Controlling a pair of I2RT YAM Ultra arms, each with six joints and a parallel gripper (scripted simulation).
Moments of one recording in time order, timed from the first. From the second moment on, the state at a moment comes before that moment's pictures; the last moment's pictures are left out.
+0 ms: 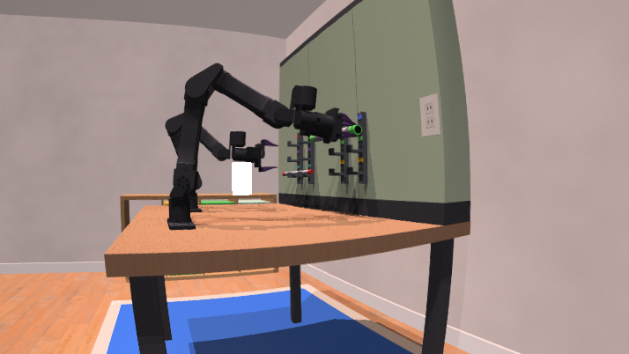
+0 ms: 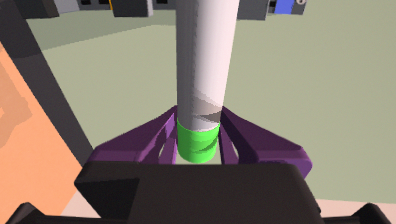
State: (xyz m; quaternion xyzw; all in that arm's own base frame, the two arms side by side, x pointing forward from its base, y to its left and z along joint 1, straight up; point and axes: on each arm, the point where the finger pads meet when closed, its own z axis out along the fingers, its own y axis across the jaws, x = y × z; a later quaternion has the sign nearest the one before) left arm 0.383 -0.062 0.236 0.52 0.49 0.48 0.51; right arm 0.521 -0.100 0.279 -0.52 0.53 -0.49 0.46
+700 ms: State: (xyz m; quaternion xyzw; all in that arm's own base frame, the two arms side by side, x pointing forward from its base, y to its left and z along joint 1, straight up) left arm 0.383 -0.062 0.236 0.52 0.49 0.48 0.51; right arm 0.517 -0.099 0.277 -0.52 0.53 -0.48 0.46
